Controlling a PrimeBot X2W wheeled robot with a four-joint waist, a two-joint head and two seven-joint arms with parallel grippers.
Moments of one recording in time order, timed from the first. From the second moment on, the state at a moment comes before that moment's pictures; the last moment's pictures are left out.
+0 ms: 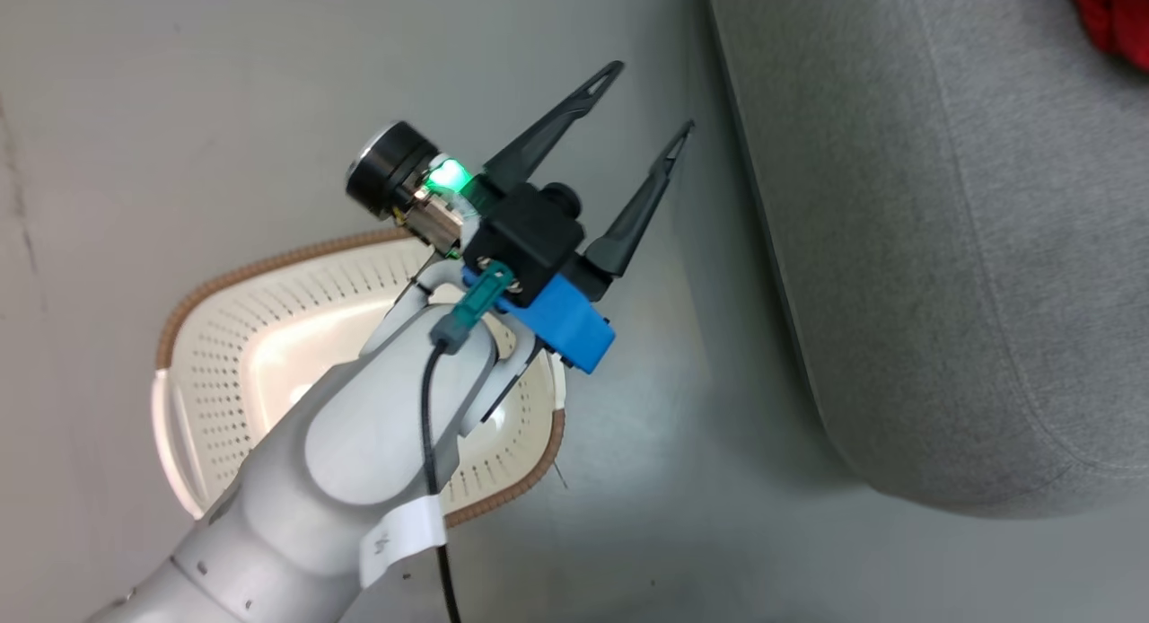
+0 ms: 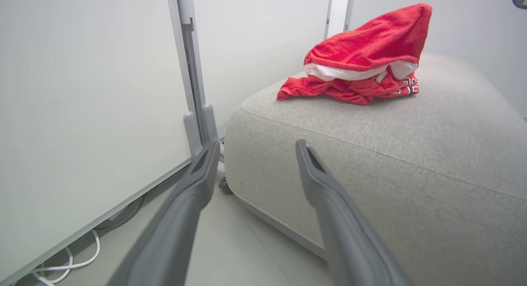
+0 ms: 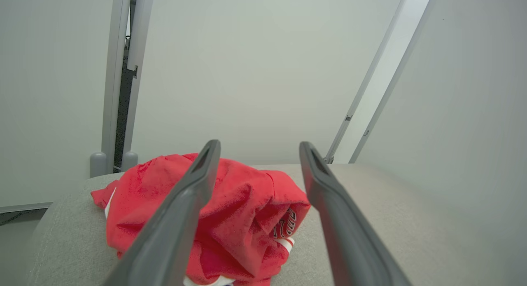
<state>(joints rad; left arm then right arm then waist) -0.85 0.16 -0.81 0.43 -0.30 -0.04 -0.26 -0.63 -0.35 -0.54 0.29 0.06 0.13 -0.26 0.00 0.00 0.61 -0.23</state>
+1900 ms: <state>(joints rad) -0.14 0.05 -0.04 0.29 -0.14 -0.10 -0.26 -0.14 -0.06 -0.04 0.28 0.10 0.13 -0.26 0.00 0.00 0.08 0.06</state>
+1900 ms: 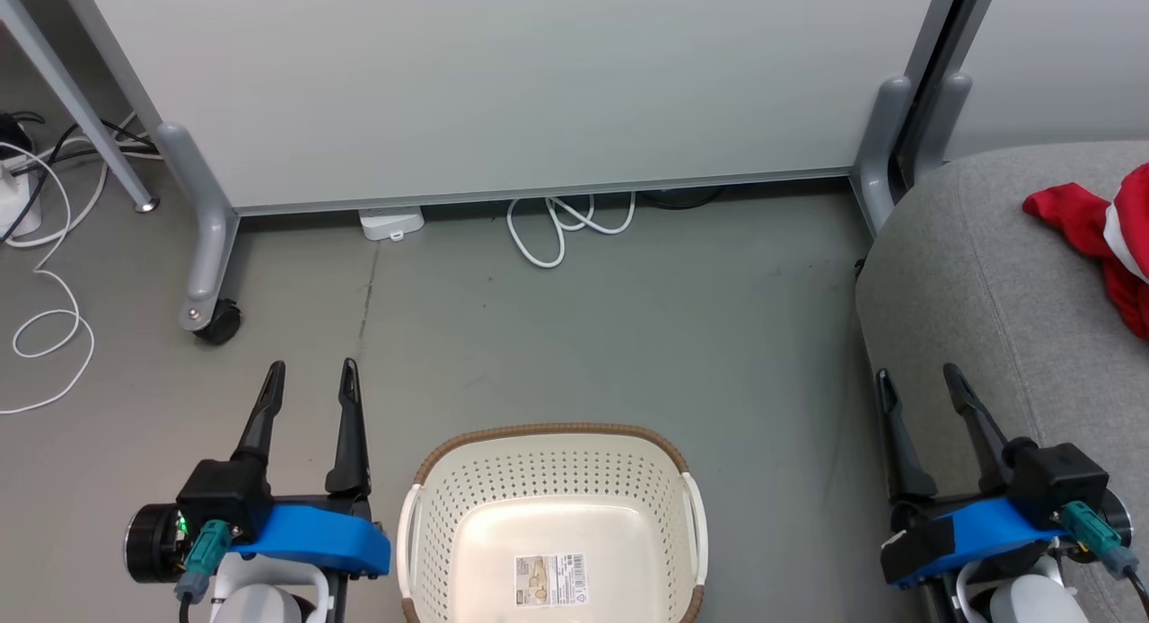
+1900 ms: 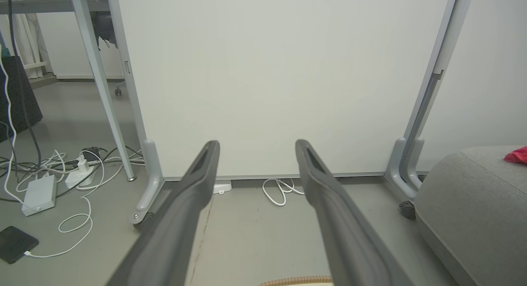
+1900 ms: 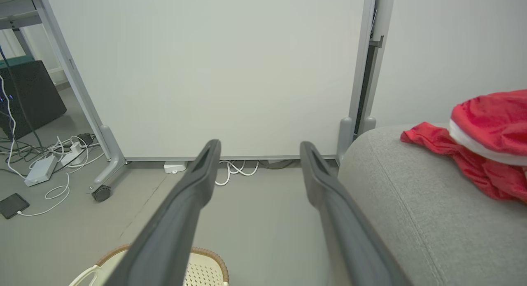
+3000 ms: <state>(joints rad) -0.08 0.05 -0.03 0.37 -0.24 -0.09 -0.22 -0.10 -0.05 -0.06 0.37 0.20 0.13 -0.23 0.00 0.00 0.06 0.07</state>
